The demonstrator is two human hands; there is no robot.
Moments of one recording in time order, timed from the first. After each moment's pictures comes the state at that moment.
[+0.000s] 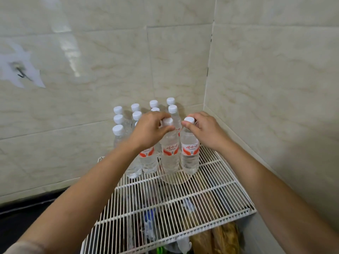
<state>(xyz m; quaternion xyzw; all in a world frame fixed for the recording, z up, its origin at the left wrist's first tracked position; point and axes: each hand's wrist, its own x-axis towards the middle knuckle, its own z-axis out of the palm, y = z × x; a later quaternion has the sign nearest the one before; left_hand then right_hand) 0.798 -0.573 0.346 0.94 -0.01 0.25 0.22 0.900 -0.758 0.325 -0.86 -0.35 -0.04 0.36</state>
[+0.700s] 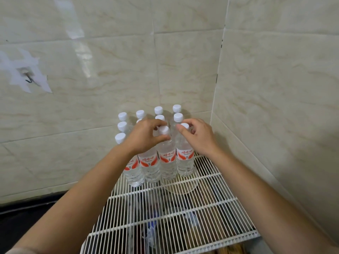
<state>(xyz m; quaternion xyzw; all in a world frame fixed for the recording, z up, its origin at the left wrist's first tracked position) 0.809 -0.535 0.341 0.96 0.04 0.19 0.19 0.918 -0.716 0.311 -0.83 -0.33 -0.05 0.45</state>
